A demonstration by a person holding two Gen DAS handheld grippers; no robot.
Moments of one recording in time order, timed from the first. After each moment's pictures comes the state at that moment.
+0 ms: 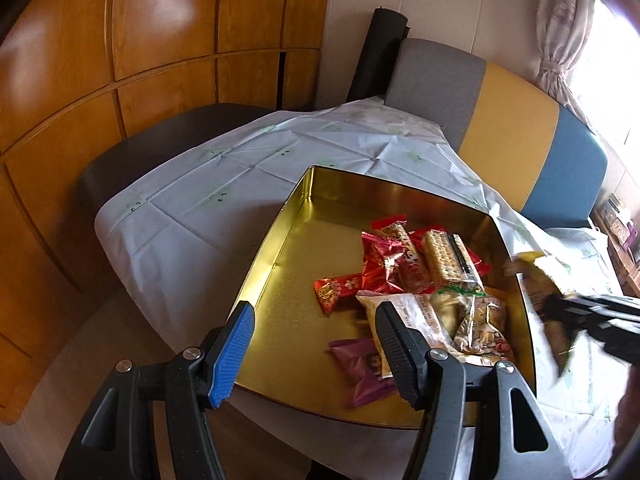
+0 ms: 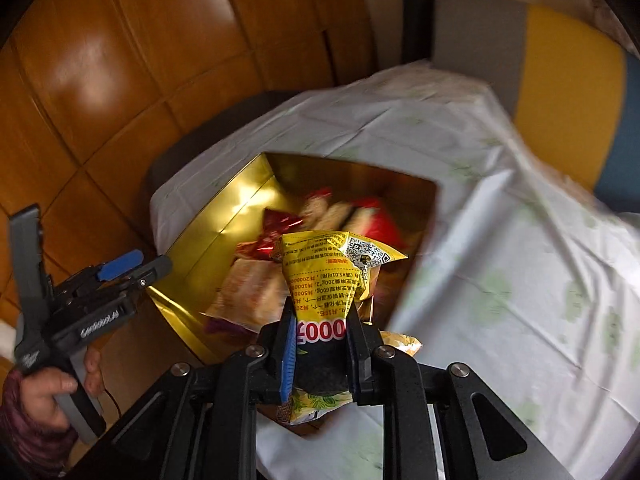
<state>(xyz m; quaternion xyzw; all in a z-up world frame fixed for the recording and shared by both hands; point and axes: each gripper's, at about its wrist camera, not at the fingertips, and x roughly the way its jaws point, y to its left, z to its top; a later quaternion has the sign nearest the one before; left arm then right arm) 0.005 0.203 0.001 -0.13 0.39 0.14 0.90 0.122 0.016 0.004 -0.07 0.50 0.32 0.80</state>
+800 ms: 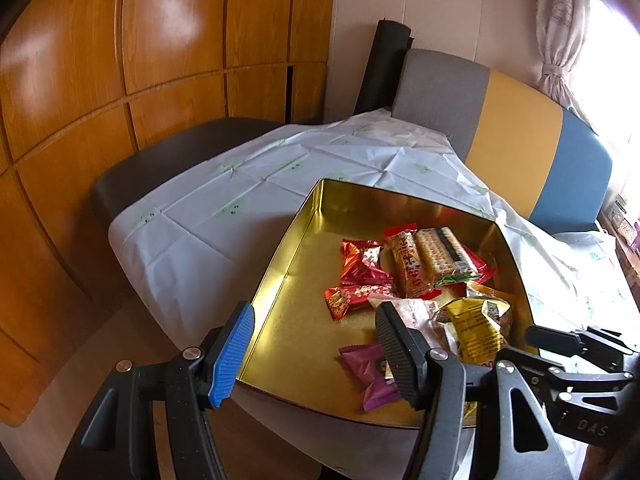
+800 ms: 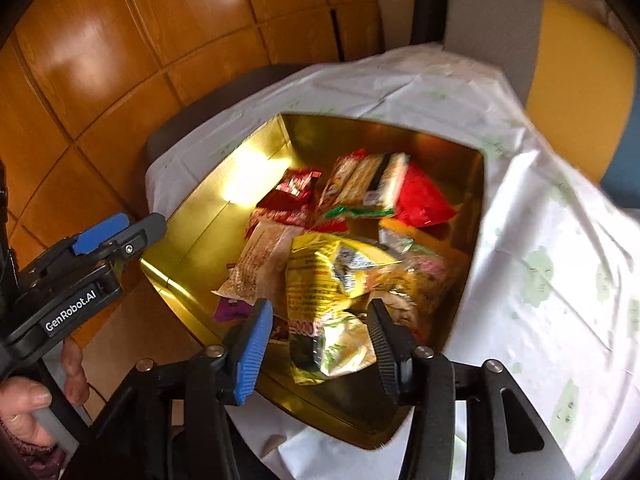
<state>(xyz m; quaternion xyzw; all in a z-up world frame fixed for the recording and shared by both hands) -0.006 0.195 0.009 -0.11 0.37 0.16 0.91 0.083 0.035 -0.015 -0.09 0.48 0.29 0.82</state>
